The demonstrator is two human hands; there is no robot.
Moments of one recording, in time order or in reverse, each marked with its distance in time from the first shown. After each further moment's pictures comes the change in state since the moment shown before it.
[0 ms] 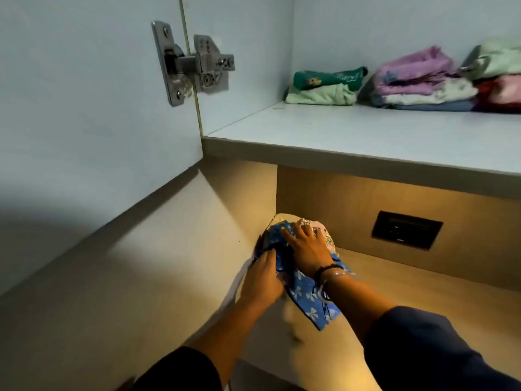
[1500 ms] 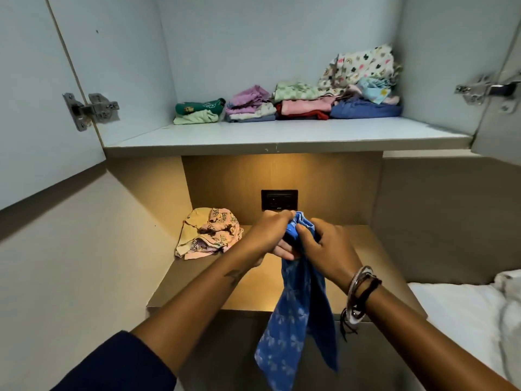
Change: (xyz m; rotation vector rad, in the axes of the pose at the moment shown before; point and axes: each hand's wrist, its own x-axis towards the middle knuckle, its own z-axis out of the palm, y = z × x) left_hand -0.221 0.336 -0.108 -0.809 -0.534 -0.033; right_hand -0.405 0.052 -0.196 0.664 0.601 0.357
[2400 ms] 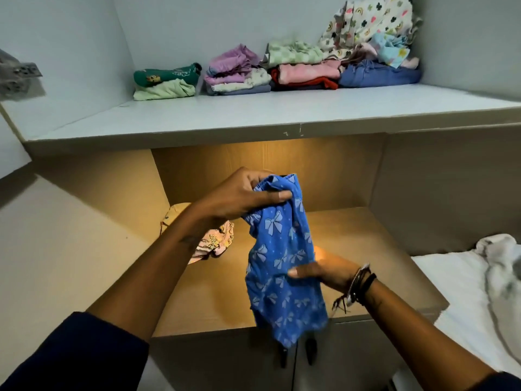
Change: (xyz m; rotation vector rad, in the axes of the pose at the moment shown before) left_hand 0.084 0.017 -0.121 0.190 -0.423 0.469; right_hand 0.039 0.083 0.094 0.735 -0.726 0.495
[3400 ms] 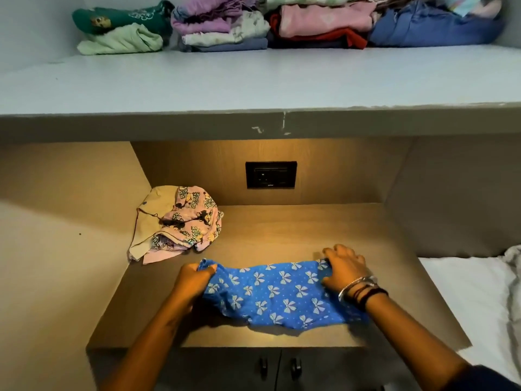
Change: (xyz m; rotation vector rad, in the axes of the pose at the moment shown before) left_hand -0.011 -0.259 0.031 -0.125 0.762 -0.951; right_hand 0.061 0.120 -0.130 -1.247 0.446 0.352
